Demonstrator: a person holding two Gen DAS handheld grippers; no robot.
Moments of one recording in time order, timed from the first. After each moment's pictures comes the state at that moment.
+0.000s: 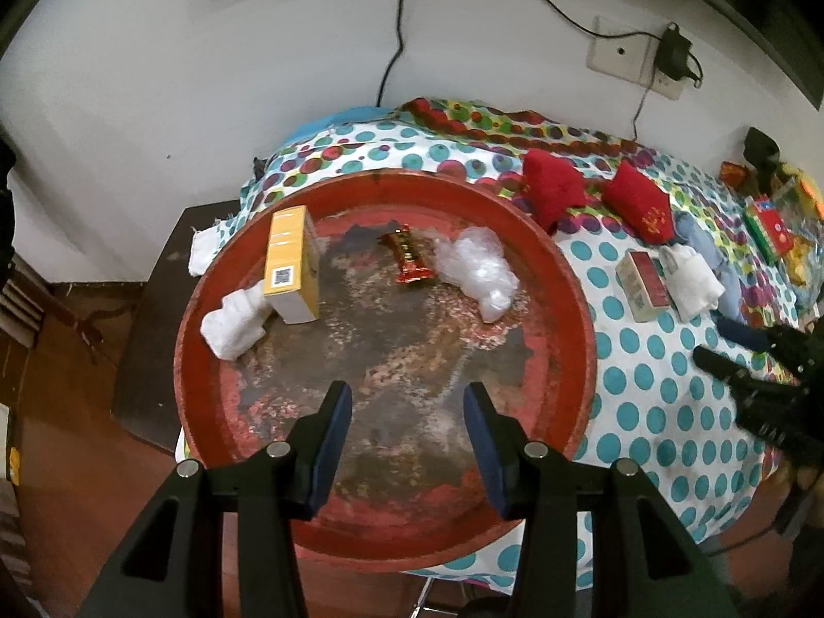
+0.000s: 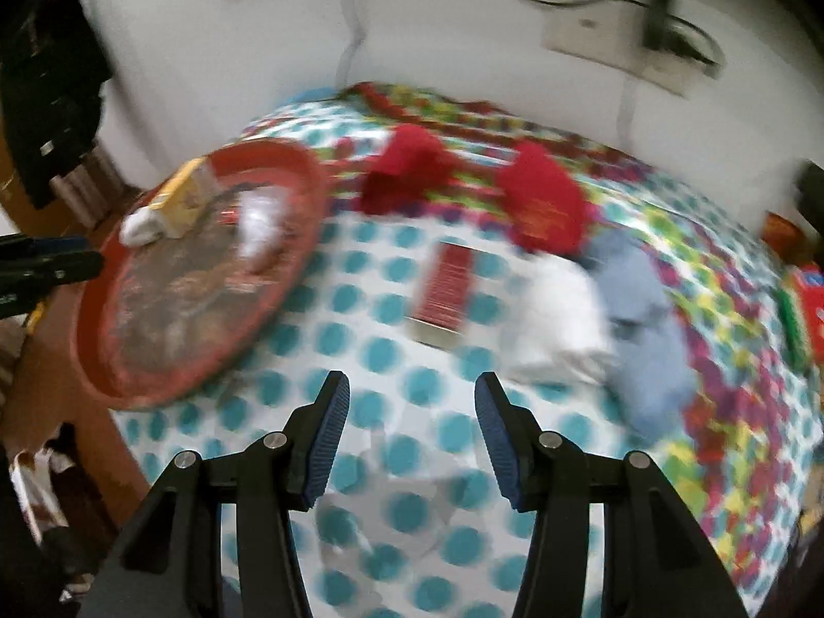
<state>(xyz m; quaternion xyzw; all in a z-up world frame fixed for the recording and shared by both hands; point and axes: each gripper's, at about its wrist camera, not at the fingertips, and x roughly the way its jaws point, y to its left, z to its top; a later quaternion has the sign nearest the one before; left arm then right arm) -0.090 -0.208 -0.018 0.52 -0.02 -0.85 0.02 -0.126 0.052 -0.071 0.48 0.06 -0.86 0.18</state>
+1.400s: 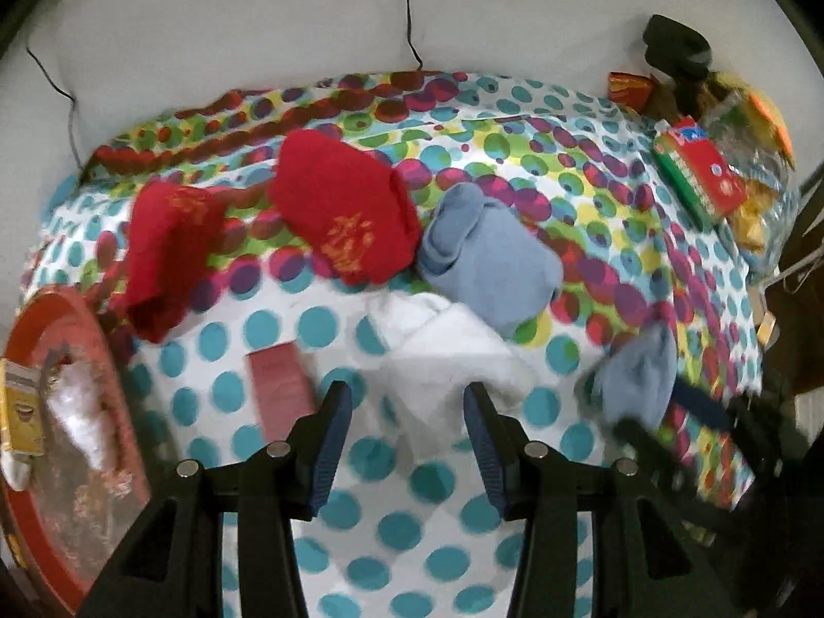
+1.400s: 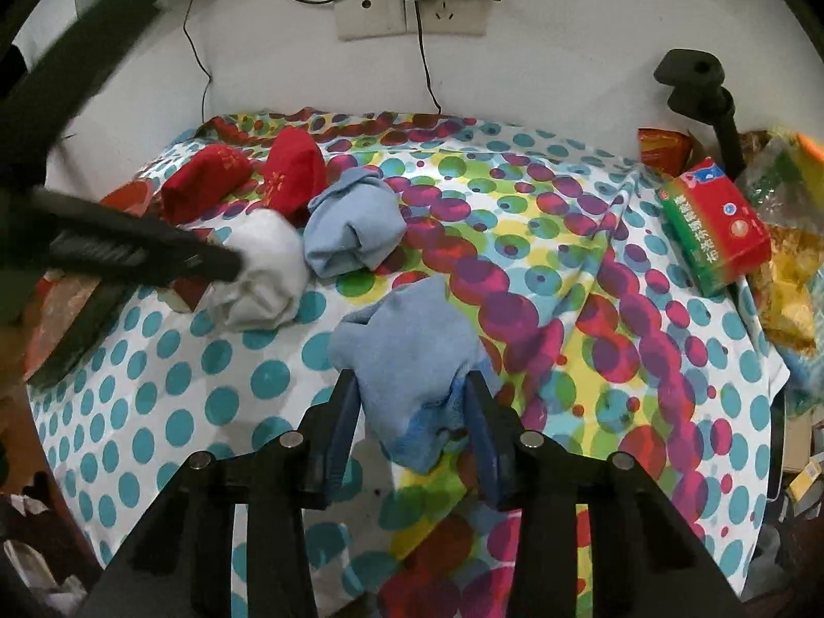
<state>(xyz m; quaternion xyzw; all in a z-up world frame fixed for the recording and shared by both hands) -0.224 0.056 -0.087 0.58 -0.04 -0.81 -0.11 -0.137 0.209 -0.107 0.45 0.02 -0.89 0.11</state>
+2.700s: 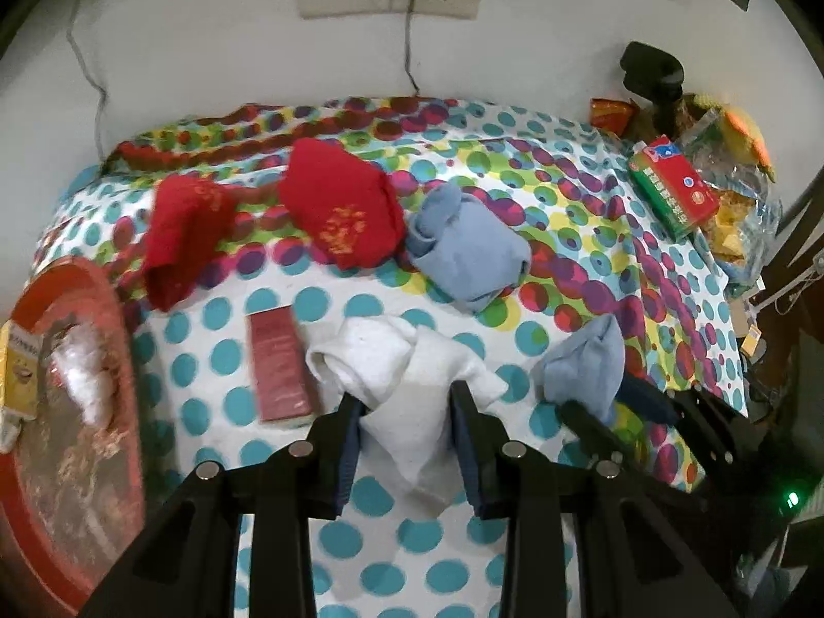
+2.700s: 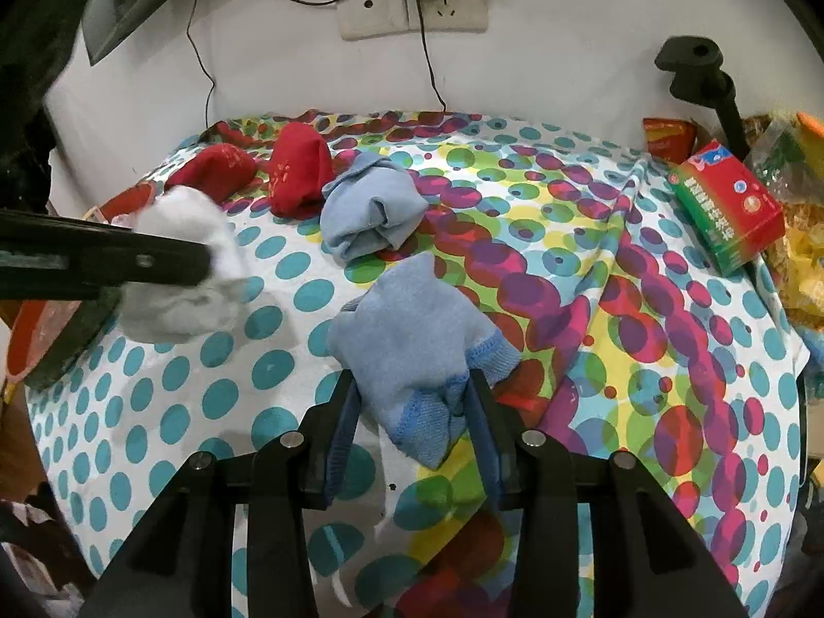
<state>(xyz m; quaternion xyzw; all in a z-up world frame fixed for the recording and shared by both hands) -0.180 0.045 -0.068 0.54 -0.02 -0.84 -0.10 -0.129 0.207 -0.126 0.43 0.01 -0.90 0.11</state>
